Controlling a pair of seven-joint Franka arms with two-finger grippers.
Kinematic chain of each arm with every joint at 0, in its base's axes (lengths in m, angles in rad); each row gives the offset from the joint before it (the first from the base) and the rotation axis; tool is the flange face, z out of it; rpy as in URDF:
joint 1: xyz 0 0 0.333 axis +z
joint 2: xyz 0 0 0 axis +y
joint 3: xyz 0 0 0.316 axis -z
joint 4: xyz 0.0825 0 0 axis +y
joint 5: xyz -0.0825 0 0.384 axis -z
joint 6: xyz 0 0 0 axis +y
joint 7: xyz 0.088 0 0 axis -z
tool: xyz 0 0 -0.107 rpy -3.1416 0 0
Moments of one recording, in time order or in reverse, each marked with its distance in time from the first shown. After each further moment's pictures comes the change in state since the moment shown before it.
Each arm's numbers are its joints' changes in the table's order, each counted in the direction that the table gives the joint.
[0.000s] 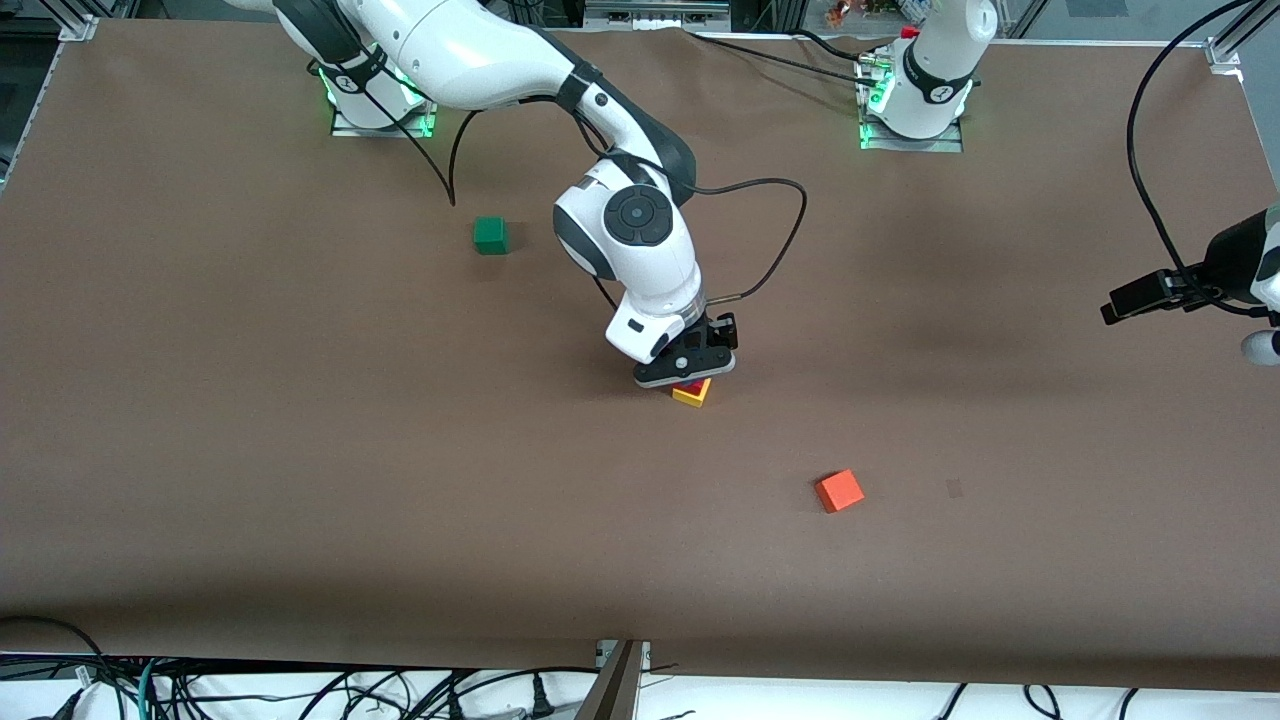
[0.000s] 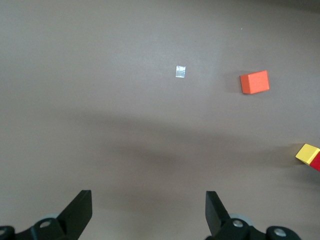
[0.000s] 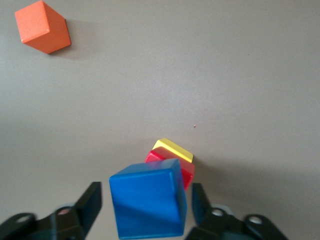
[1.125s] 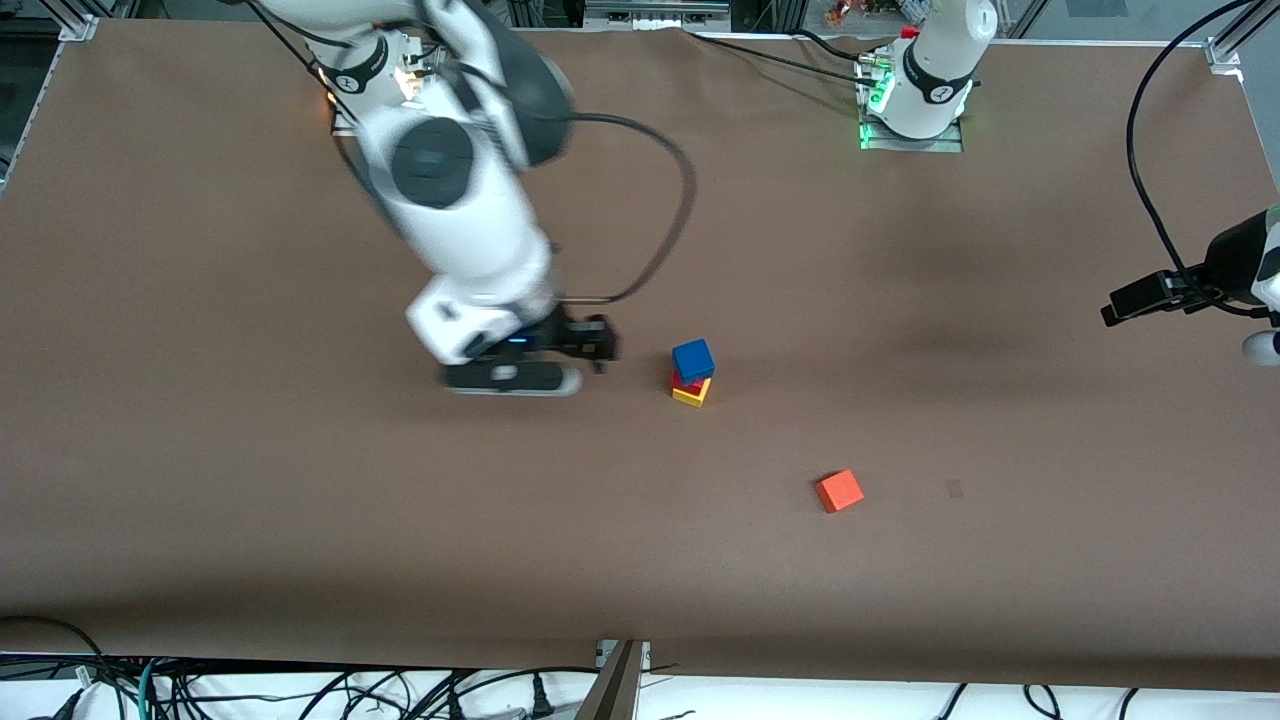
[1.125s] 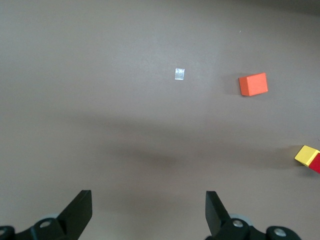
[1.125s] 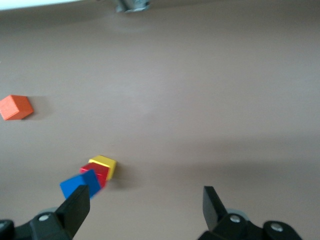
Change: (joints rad) left arm -0.001 0.000 0.000 -0.001 0.000 -0.008 0.000; right arm -0.247 -0.313 0.047 -0.063 -0.060 0.478 -0.069
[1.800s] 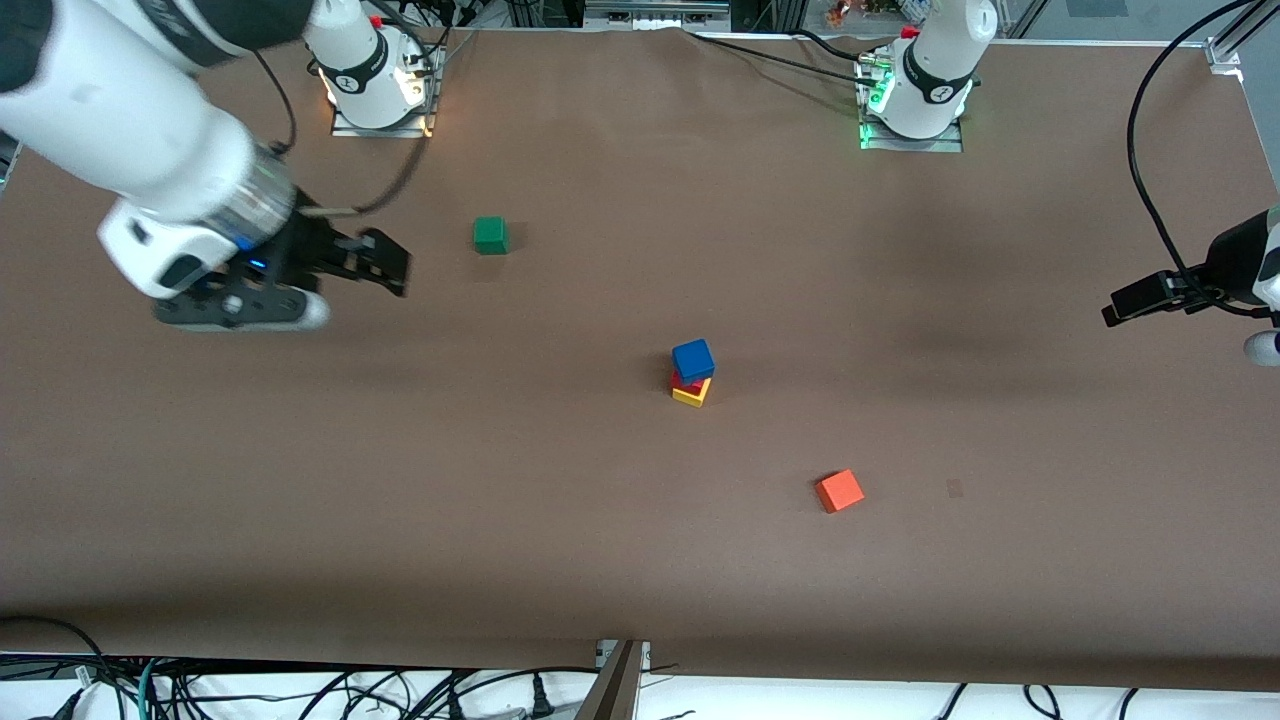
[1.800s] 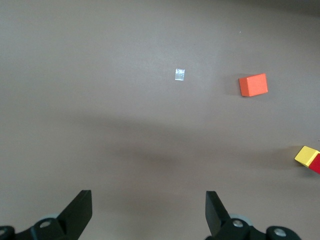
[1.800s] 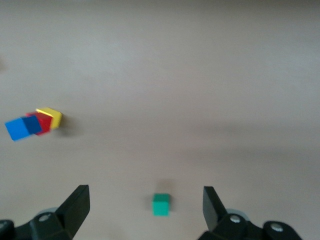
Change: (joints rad) left arm 0.000 0.000 0.000 -0.001 0.000 -0.001 0.000; right arm -0.208 -0.322 0.008 0.211 -0.037 0.278 -0.271
